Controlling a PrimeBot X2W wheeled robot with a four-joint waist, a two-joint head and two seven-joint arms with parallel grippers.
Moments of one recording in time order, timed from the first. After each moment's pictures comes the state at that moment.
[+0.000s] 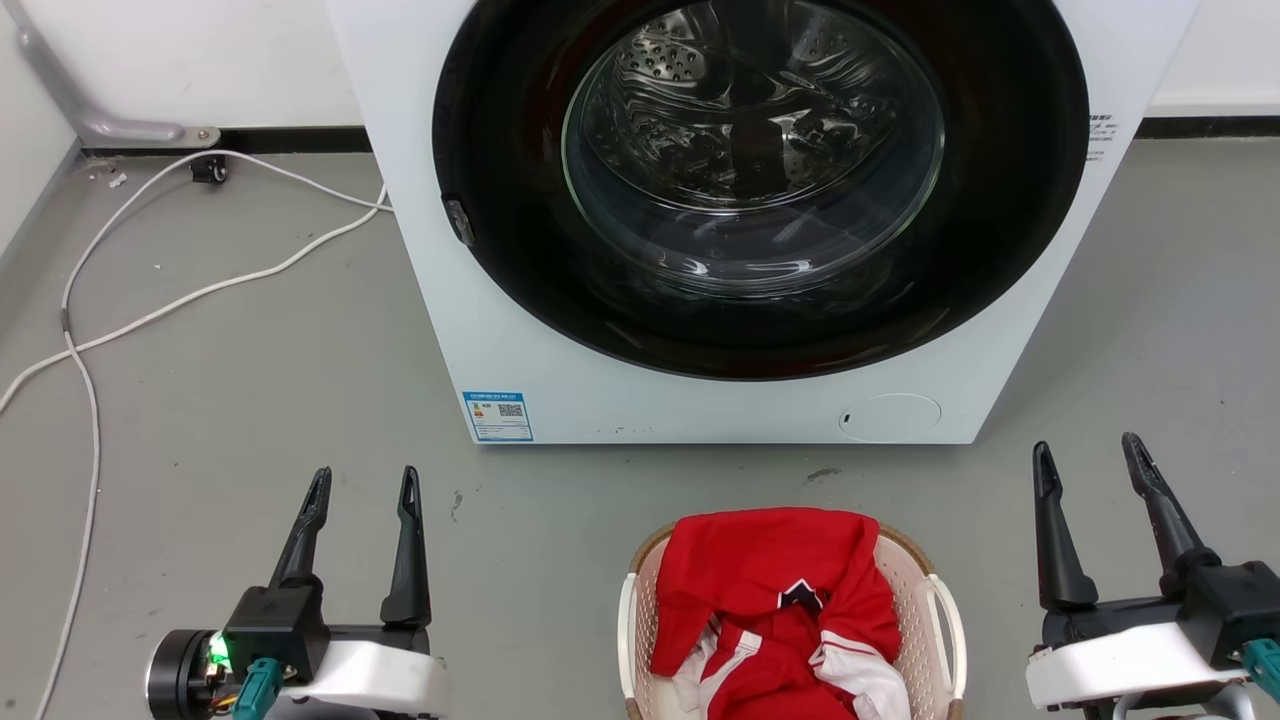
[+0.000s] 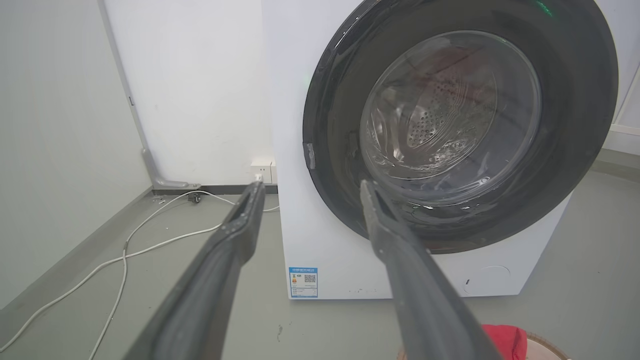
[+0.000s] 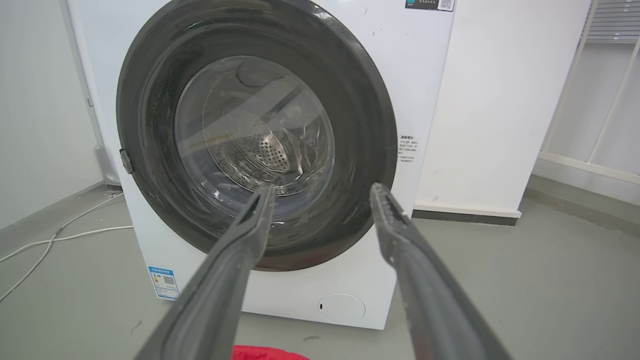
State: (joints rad) left arm 0.01 0.05 0.00 0.05 -0.06 -0.04 -0.26; right arm 0.02 -0.05 -0.07 0.00 -0.01 0.13 -0.26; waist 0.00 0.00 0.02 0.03
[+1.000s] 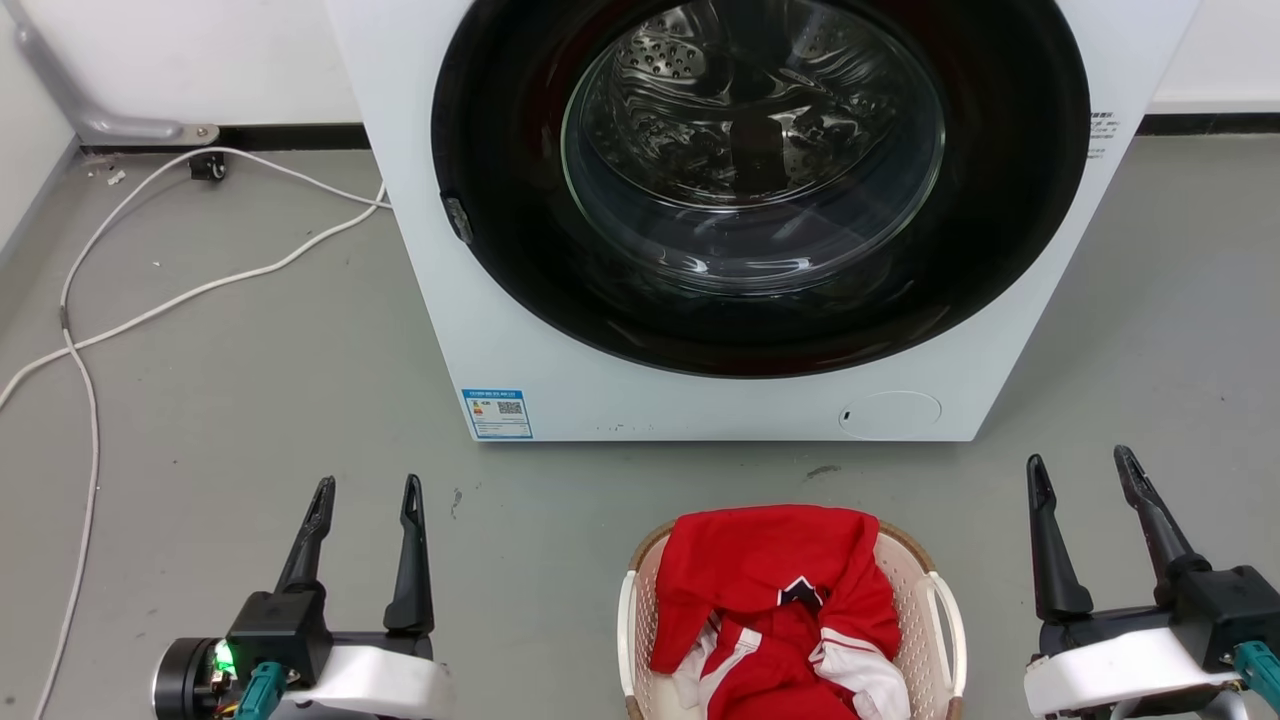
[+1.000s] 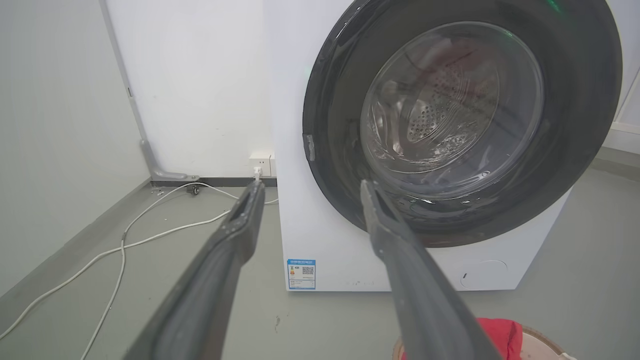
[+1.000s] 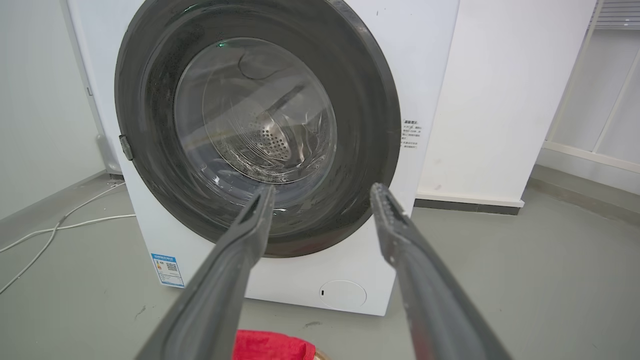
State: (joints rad) left arm 0.02 0.05 0.00 0.06 -0.07 -0.04 -0.26; right arm 0.03 -0.05 -0.07 0.03 -0.01 0.13 -0.26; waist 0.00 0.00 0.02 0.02
